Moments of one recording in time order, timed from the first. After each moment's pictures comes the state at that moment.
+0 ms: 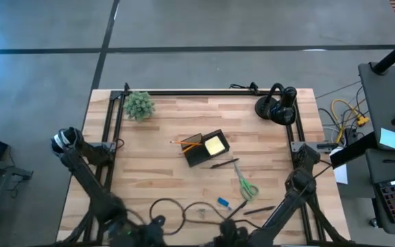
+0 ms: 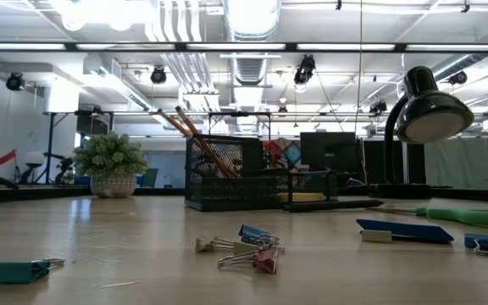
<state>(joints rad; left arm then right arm) -0.92 1.63 1.27 -0.03 -0.31 -0.85 0.84 2.39 2.19 -1.08 0.51 2.09</state>
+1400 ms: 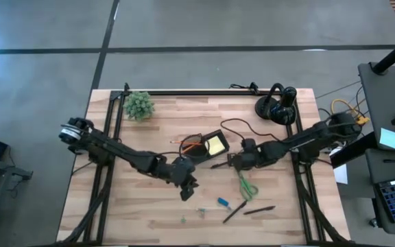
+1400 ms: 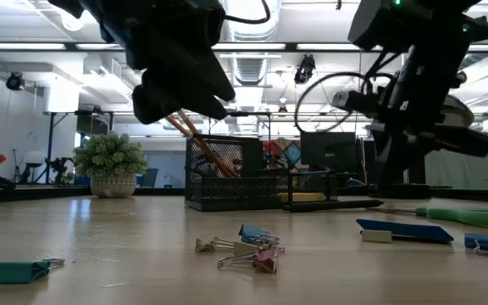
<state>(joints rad) -0.33 1.61 0.99 -0.08 -0.13 -0.78 0.23 1.51 0.78 -0.53 0.31 1.66</state>
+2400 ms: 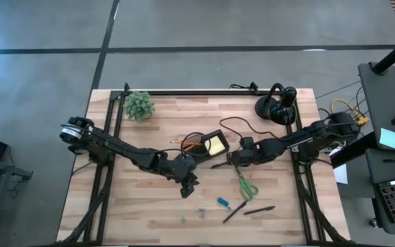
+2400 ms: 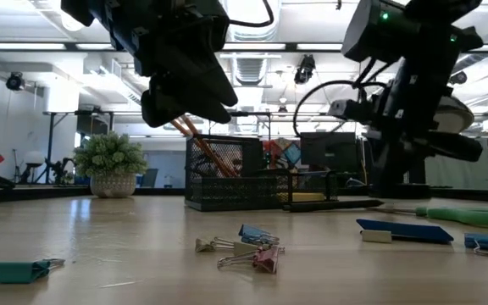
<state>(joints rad) -0.28 1.61 0.99 -0.08 -0.08 -0.72 0.17 1.53 0.76 -0.50 0.26 1.57</state>
